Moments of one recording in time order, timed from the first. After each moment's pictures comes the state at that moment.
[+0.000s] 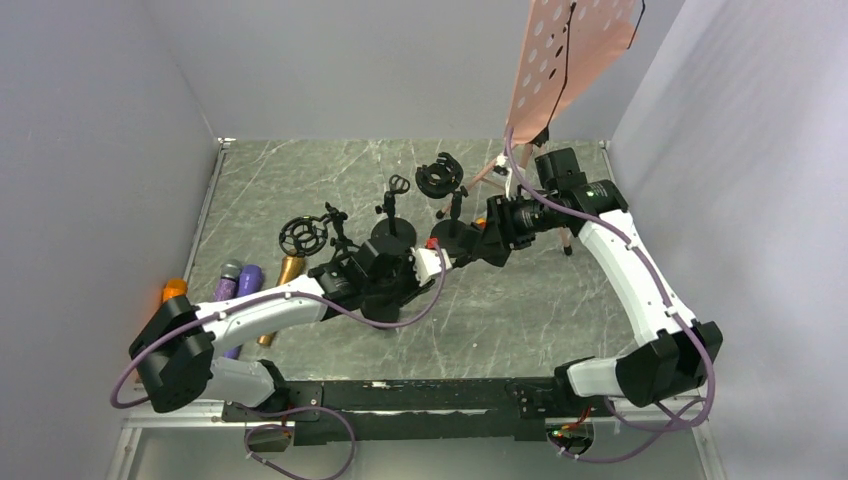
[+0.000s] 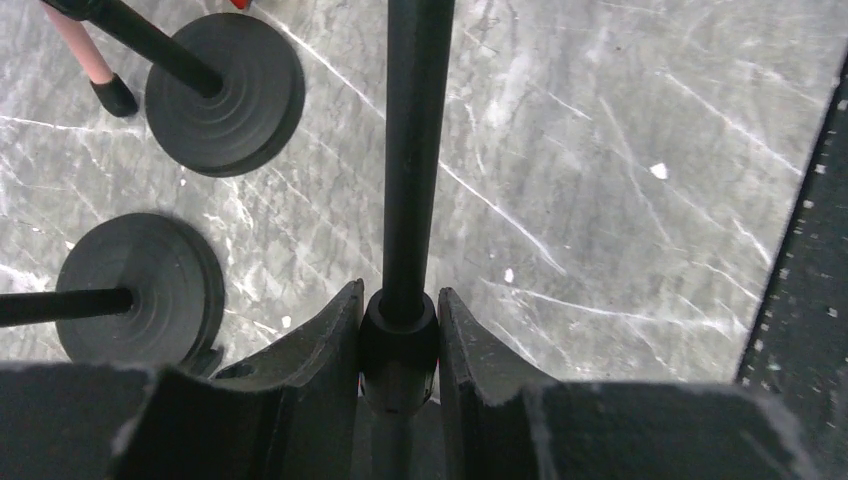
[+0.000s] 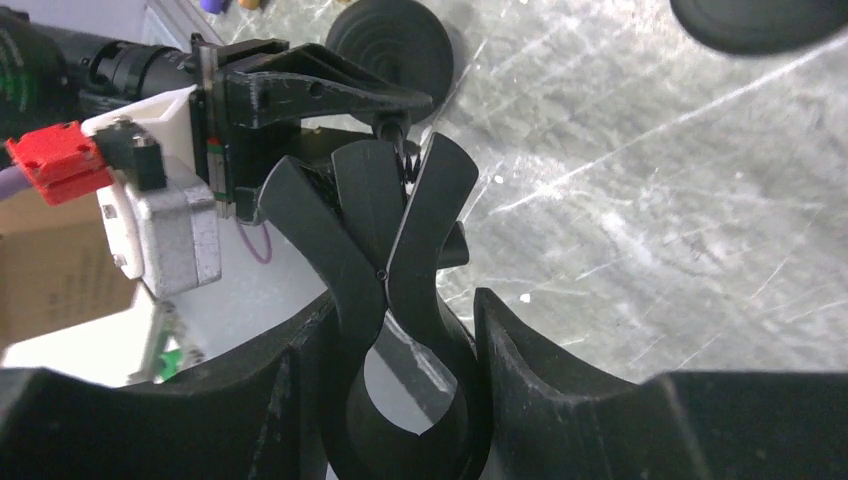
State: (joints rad) left arm -0.91 1.31 0.83 -0.08 0.19 0.28; right arm 0.29 1.33 1.40 -1.08 -0.70 0.01
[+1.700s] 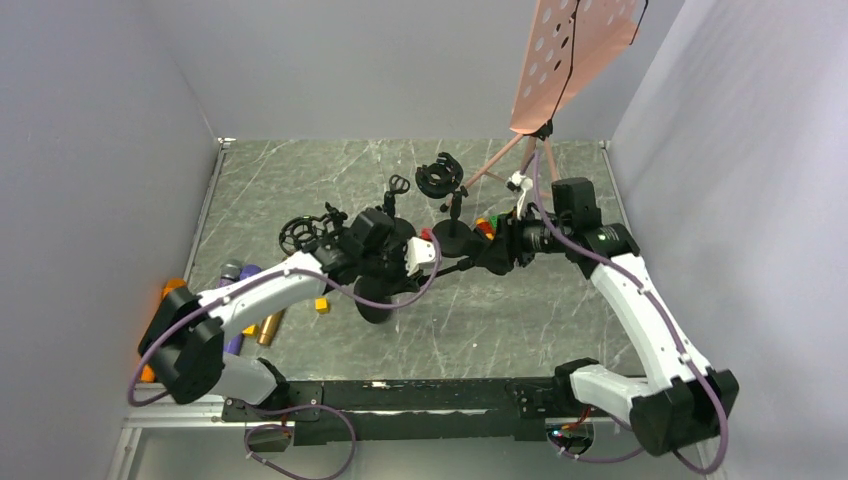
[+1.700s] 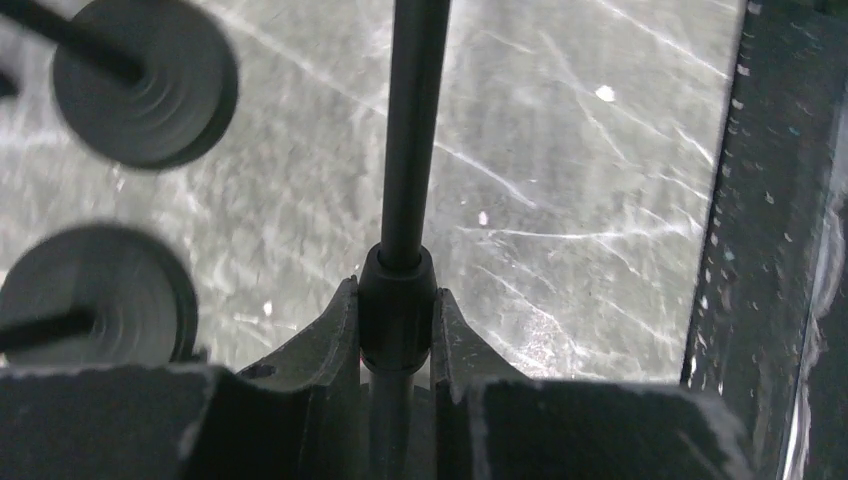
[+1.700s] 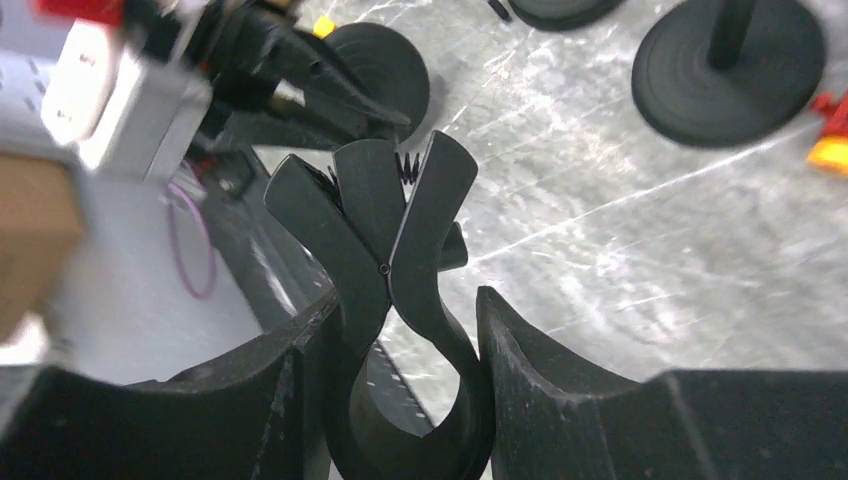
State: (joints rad) left arm -0.74 1.43 0.99 -0.36 0.57 0.51; right arm 0.27 1.06 1.06 -0.76 -0.73 -0.06
